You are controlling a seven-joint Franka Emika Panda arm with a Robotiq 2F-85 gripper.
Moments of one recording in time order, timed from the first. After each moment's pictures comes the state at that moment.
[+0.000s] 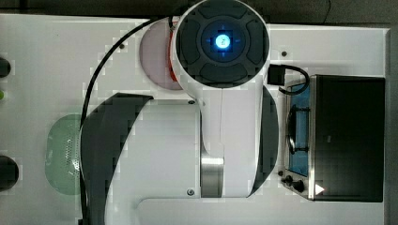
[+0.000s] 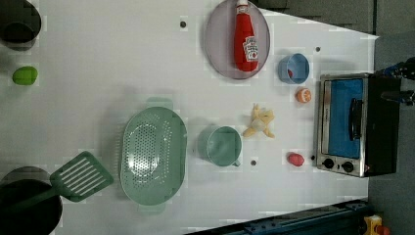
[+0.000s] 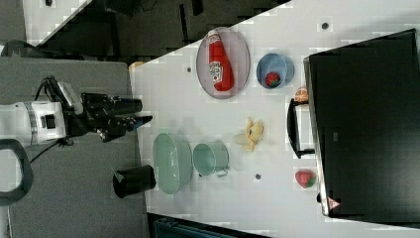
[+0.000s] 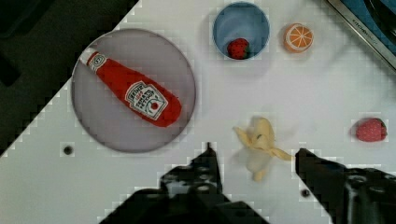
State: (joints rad) arm 0.02 -0.03 -0.01 -1.77 -0.02 0.21 0.06
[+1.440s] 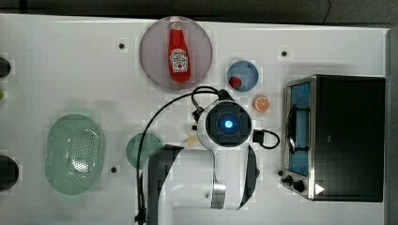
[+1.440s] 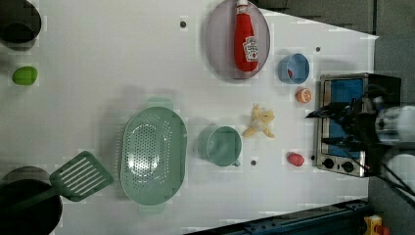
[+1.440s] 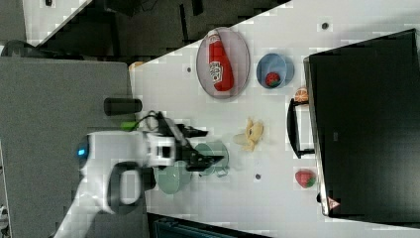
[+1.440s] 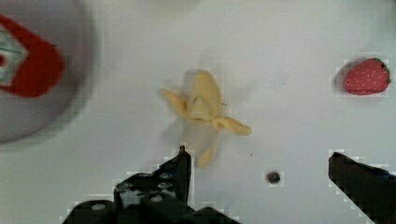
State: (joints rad) arm 0.00 -0.07 -0.06 -2.36 0.00 0.63 0.07
